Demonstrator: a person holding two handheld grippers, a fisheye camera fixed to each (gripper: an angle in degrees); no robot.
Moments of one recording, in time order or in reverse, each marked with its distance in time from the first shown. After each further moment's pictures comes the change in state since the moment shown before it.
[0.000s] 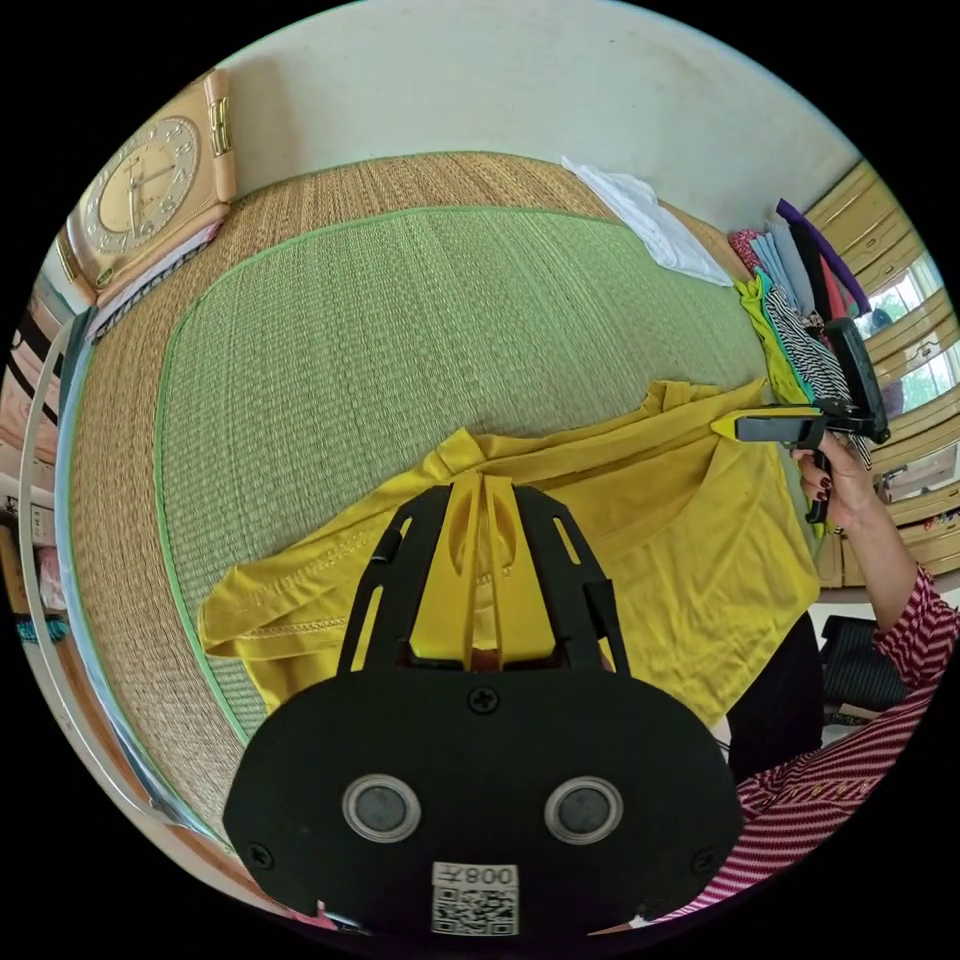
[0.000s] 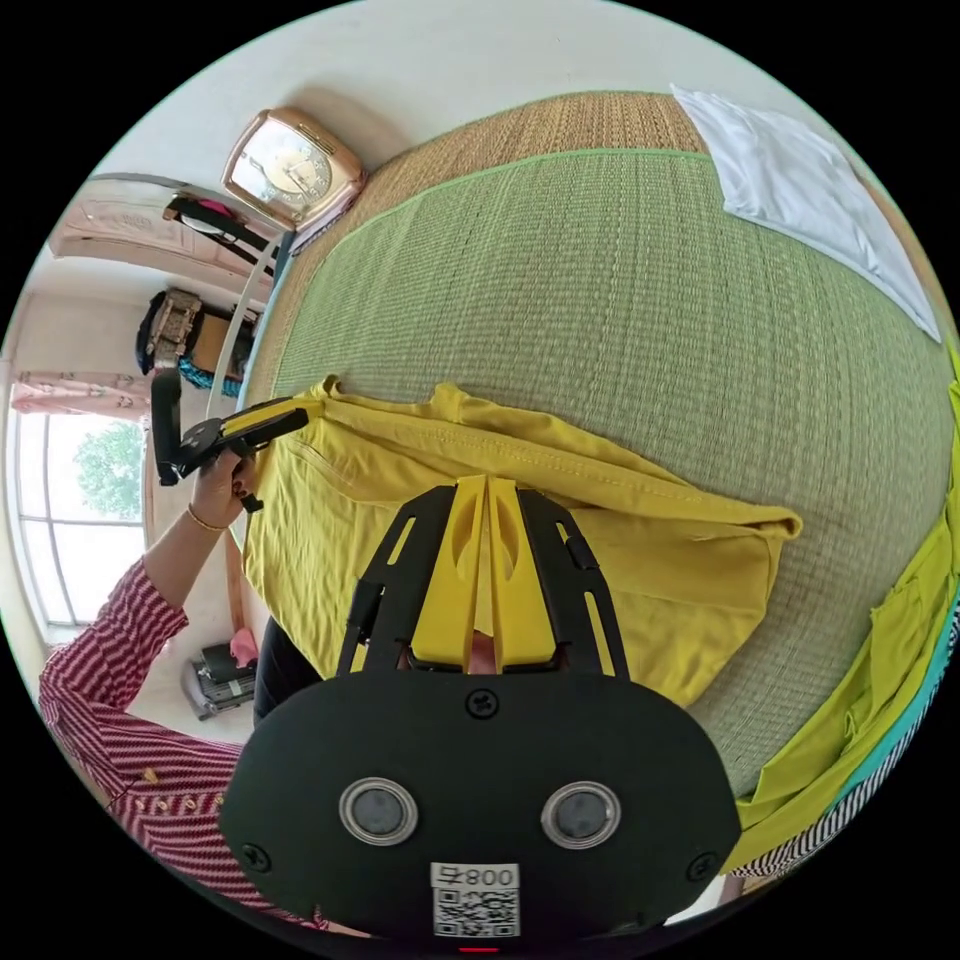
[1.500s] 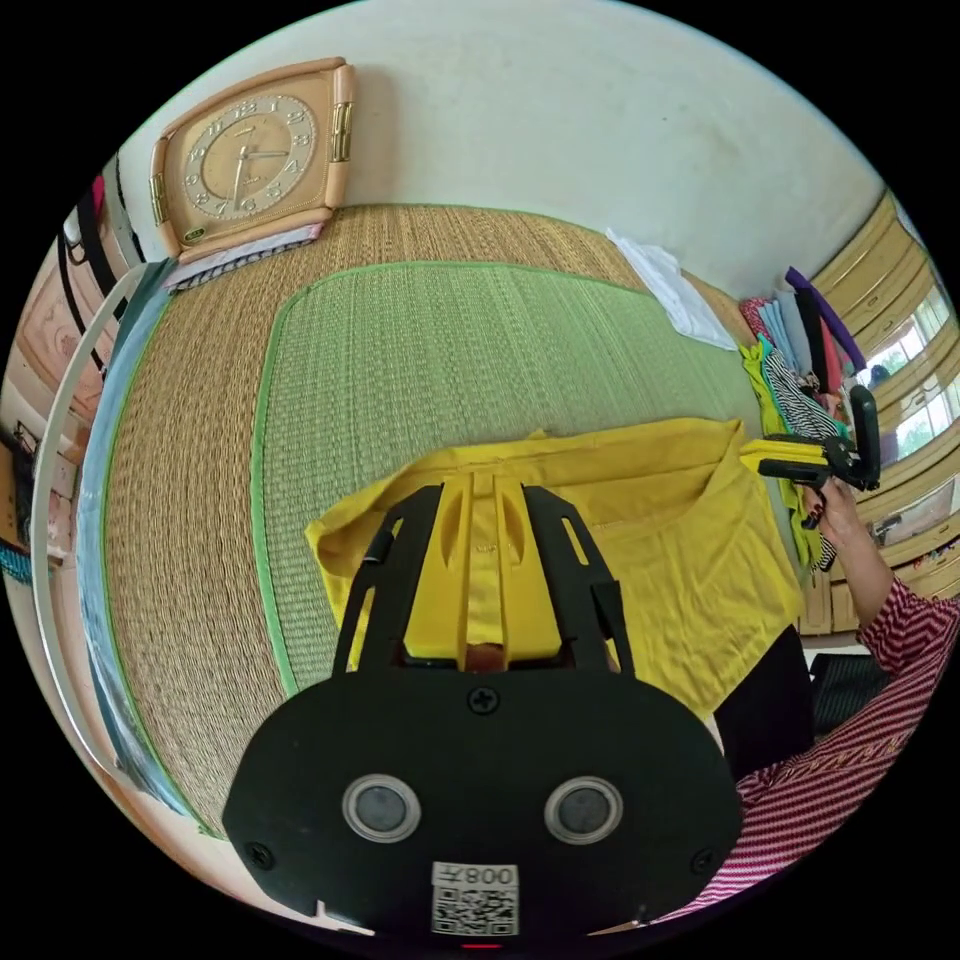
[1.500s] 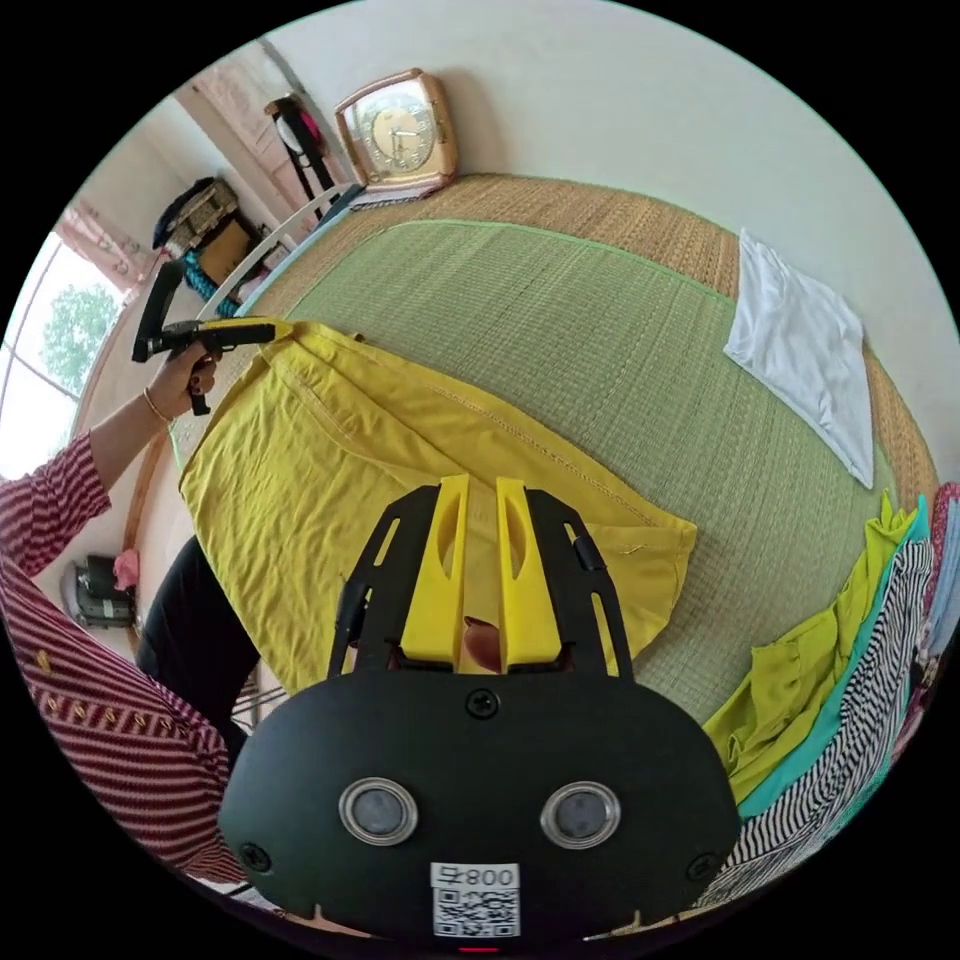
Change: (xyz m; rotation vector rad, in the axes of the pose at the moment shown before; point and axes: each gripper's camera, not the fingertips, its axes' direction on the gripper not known) left arm -0.083 0.110 -0.063 0.129 0.077 -0.143; right arm -0.218 0.036 -0.082 0.042 0.268 -0.401
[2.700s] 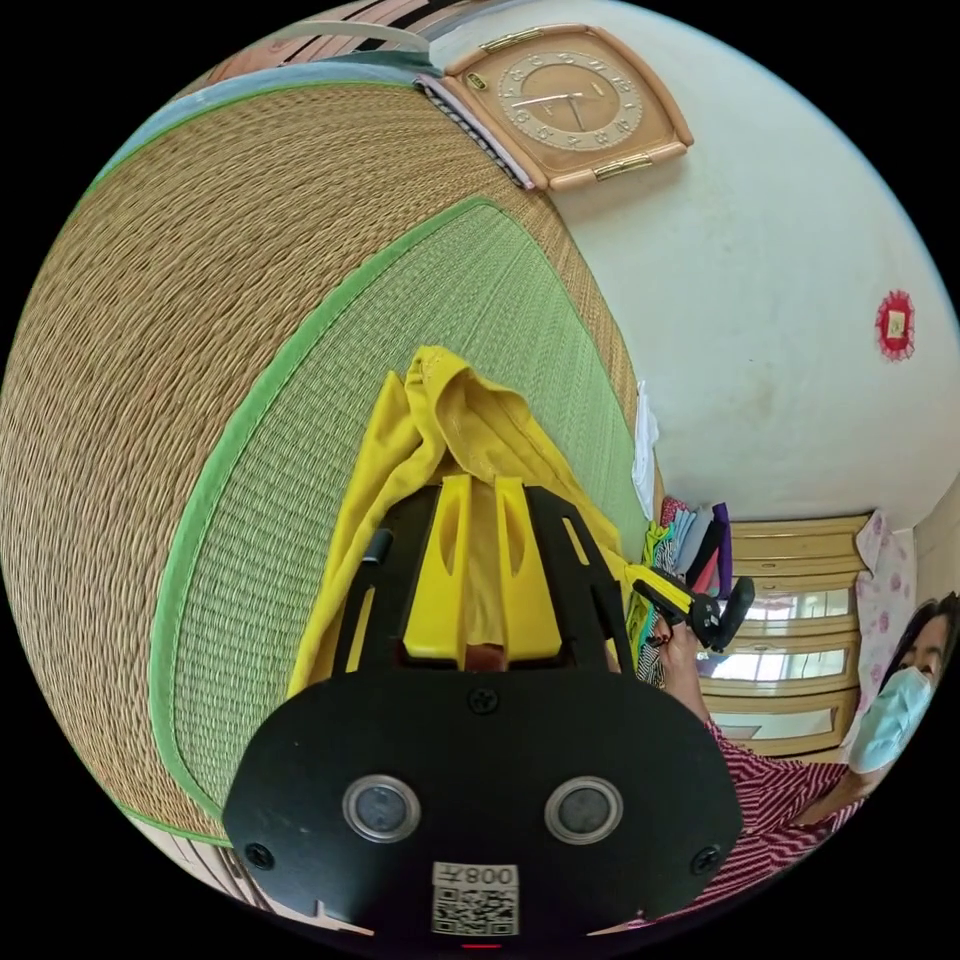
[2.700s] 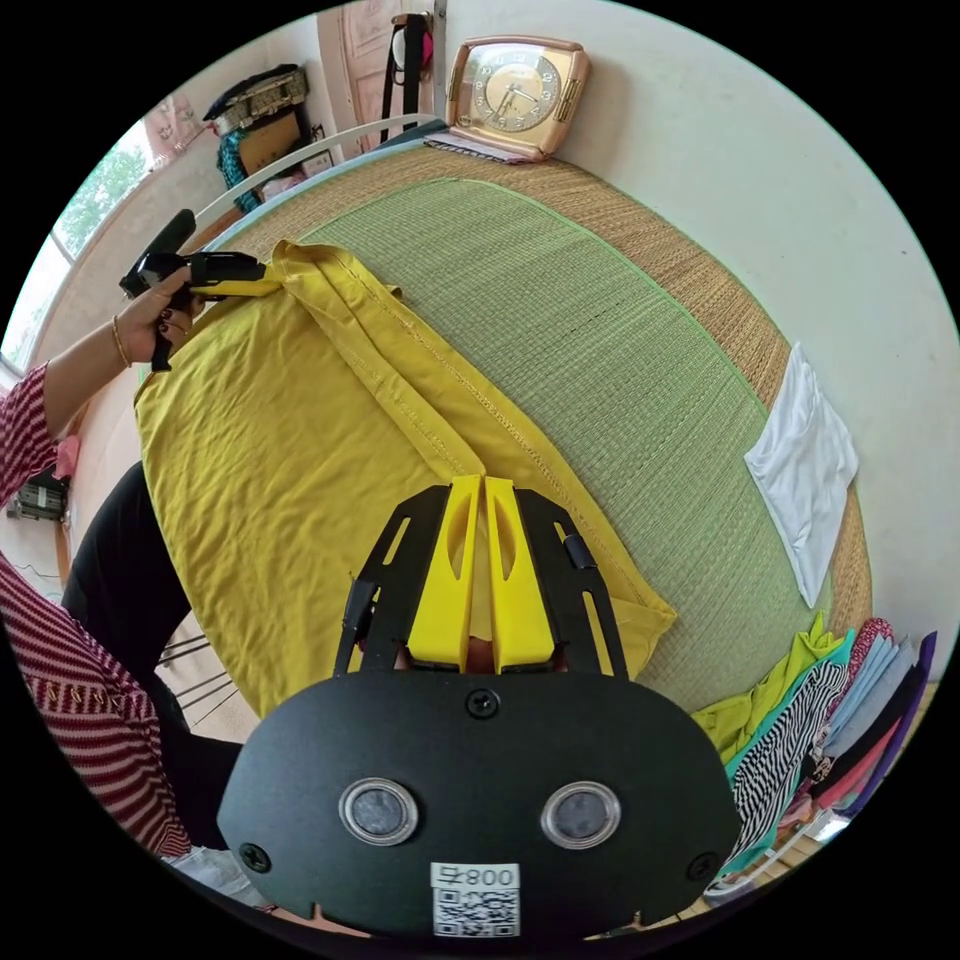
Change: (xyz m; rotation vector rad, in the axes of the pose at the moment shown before) left arm -0.217 0.085 -0.023 0.143 0.415 -0.631; right arm -0.072 -0.043 -0.013 -0.057 0.155 -0.192
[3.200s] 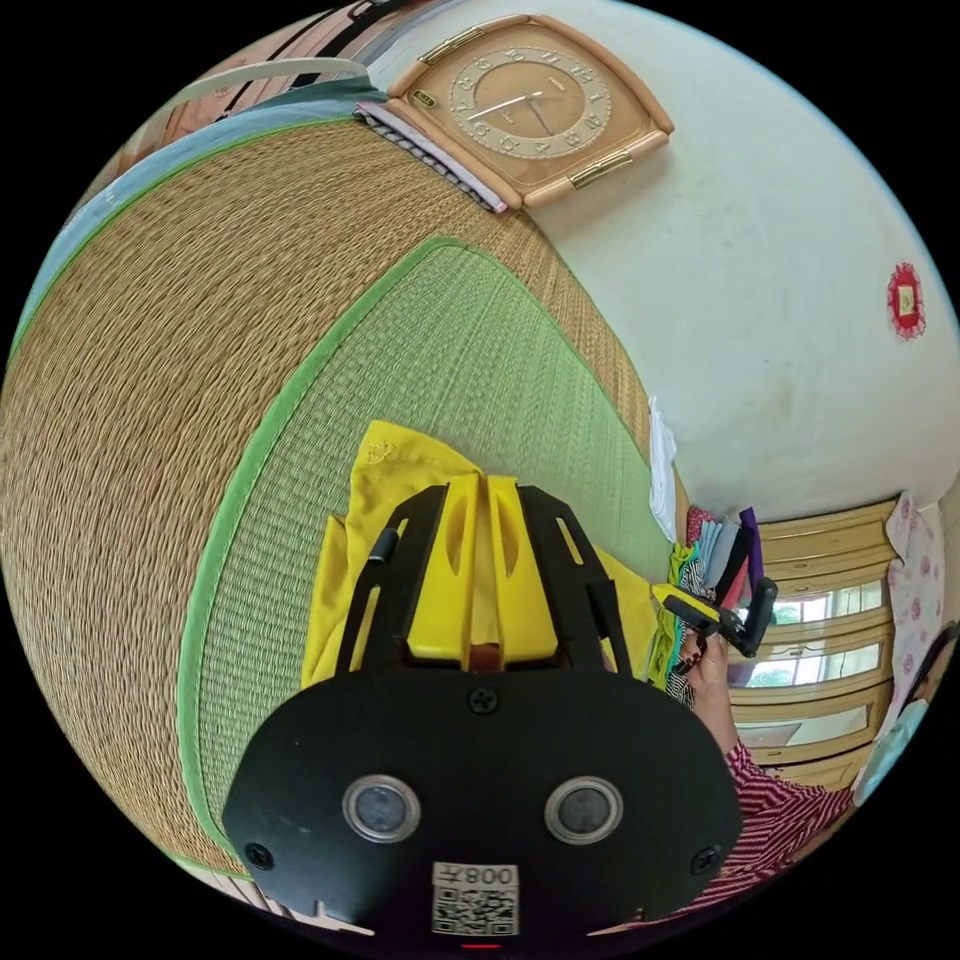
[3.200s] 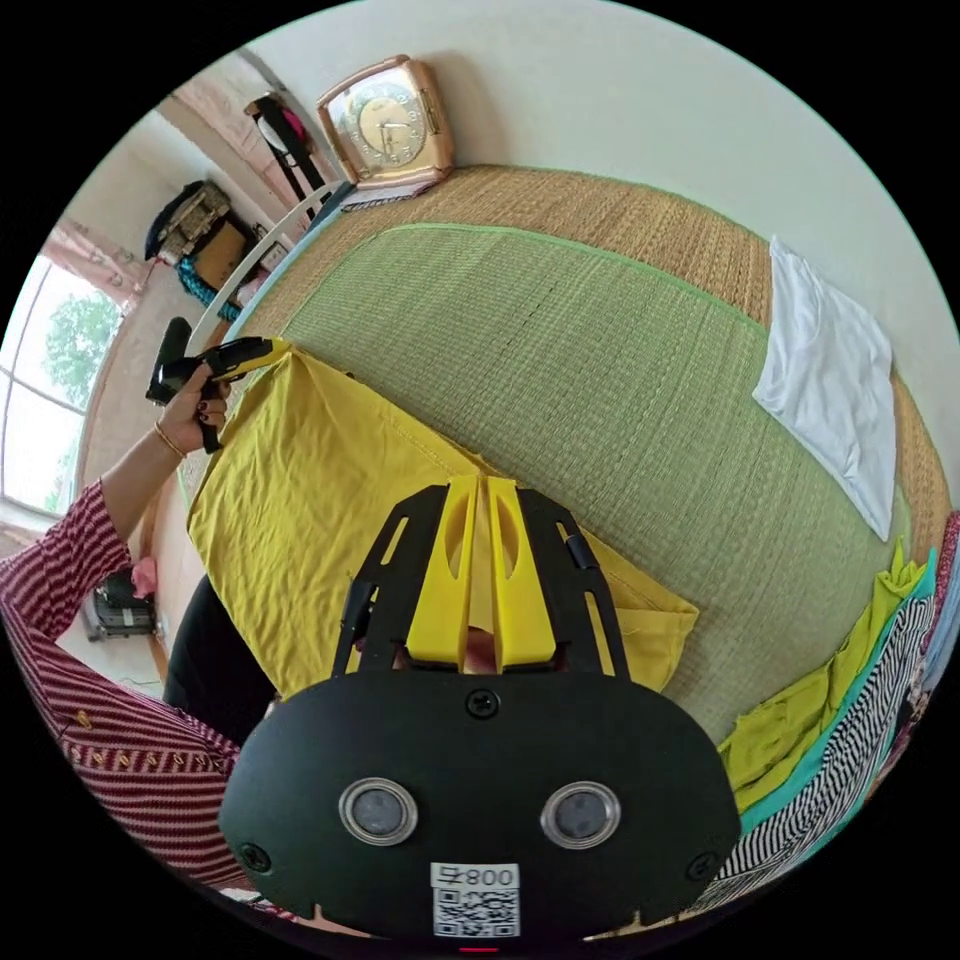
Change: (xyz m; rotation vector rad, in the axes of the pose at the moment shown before) left arm 0.025 -0.044 -0.004 0.041 -0.064 0.095; right arm 0.099 0.020 0.006 0.071 -0.231 0.332
